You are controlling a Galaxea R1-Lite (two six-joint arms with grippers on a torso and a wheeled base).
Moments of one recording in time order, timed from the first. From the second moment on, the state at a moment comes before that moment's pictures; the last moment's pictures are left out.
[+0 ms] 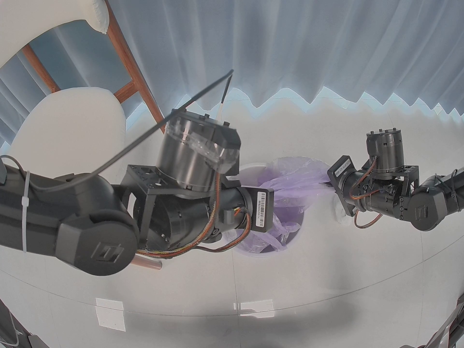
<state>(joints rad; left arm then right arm) -0.85 1.81 -1.17 -0.20 0.15 -0.36 0.46 1.80 -0.95 -0.39 -0.10 1.14</state>
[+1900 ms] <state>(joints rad) -0.80 1.99 -1.20 -0.18 0.27 -0.60 0.44 1.78 -1.04 -0.38 -0.11 1.15</state>
